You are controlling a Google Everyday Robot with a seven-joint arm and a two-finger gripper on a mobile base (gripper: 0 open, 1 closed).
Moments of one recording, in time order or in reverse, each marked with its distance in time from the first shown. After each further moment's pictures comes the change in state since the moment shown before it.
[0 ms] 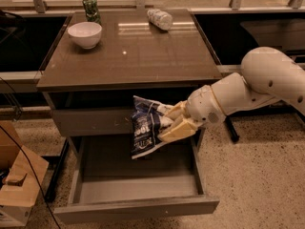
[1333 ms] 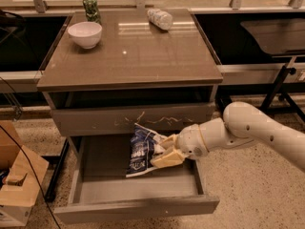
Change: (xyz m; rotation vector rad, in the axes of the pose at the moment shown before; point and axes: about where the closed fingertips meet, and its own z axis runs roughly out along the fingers) arm 0.091 -0.008 0.091 -0.013 -0.123 0.158
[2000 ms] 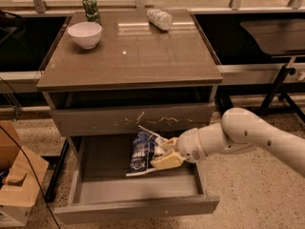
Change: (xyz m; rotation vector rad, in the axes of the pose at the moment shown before) arm 0.018 -0.010 0.009 0.044 0.013 0.055
